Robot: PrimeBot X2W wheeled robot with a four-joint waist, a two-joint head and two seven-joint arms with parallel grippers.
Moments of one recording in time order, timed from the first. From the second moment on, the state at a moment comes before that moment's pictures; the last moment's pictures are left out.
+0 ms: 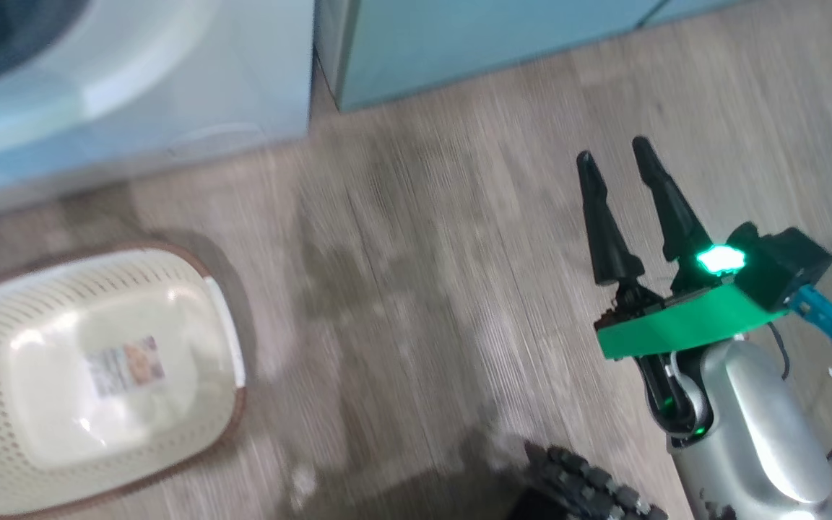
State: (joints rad) left arm -1.02 0.40 -0.01 0.81 -0.08 -0.05 -0.26; right arm -0.30 -0.05 0.18 0.10 0.41 0.13 -0.26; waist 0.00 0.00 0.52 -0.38
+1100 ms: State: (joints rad) left arm -0.08 0.08 0.03 0.24 -0.10 -0.02 -0.26; right arm -0.09 -0.05 0.11 0.15 0.32 0.13 -0.26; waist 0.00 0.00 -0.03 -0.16
